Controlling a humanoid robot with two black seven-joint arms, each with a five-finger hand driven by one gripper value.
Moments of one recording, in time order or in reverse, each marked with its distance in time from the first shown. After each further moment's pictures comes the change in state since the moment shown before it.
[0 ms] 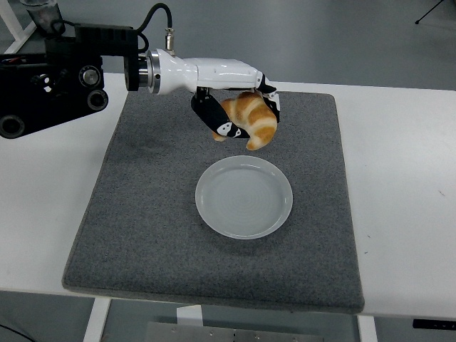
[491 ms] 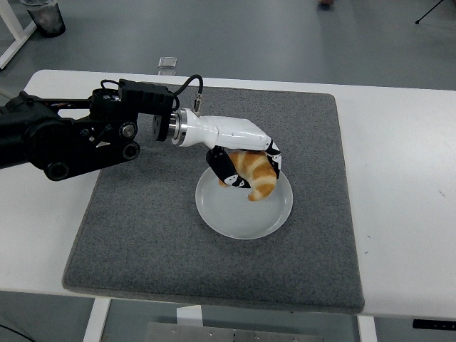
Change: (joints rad) left arm 0.157 -0.123 0.004 0.081 0.199 0.001 0.004; right arm 0.000 0.000 0.000 0.000 0.000 0.000 0.000
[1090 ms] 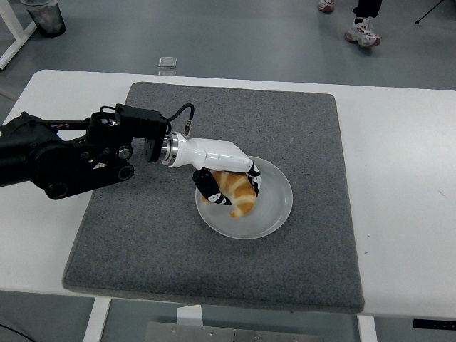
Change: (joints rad) left arm 0.062 0.005 0.041 0.040 0.081 0.016 0.018; right arm 0.000 0.000 0.000 0.000 0.000 0.000 0.000
